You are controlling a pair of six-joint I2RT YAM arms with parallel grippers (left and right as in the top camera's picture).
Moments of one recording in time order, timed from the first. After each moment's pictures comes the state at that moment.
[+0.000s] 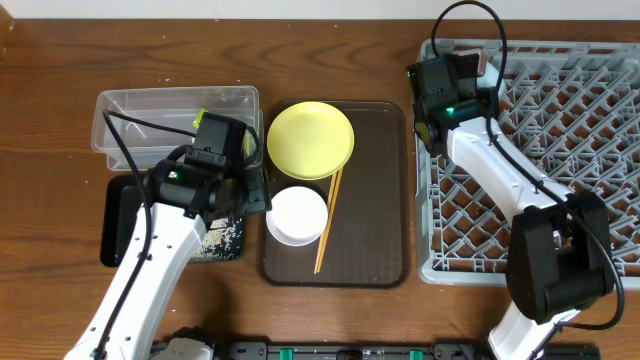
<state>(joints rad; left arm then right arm) -0.26 1.30 1.12 -1.06 0.06 -0.41 0.32 1.89 1.36 -0.50 0.99 0.14</state>
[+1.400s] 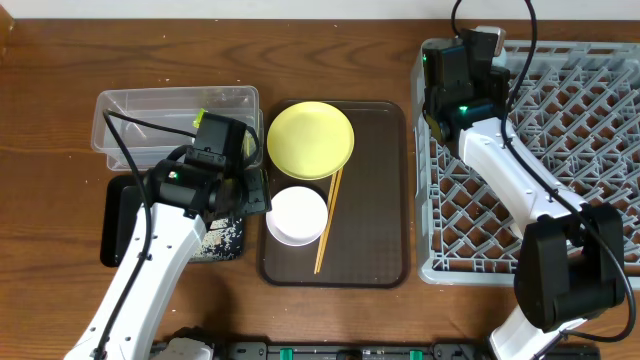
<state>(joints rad) -0.26 1.30 1.12 -1.07 0.06 -0.41 0.29 1.84 1.36 -0.24 0.97 0.14</state>
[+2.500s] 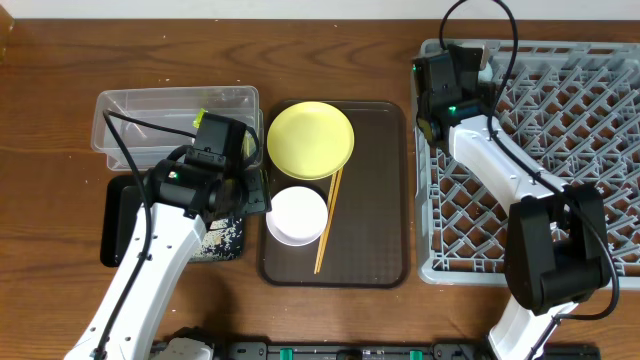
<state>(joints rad) -0.26 1.30 1.12 -1.07 0.06 -0.41 0.29 1.92 1.36 -0.37 0.89 0.19</state>
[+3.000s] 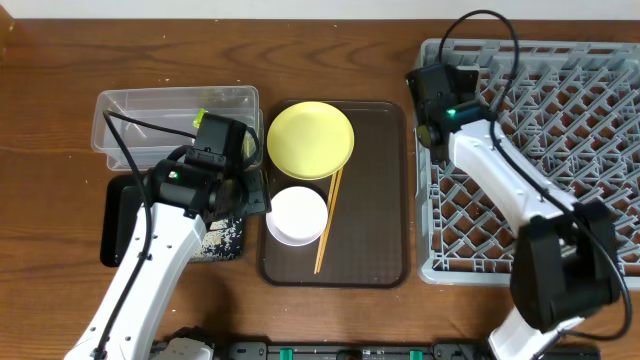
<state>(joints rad) -0.26 1.30 1.12 -1.08 0.06 -0.41 0.33 1.83 1.36 -0.65 0.69 0.39</state>
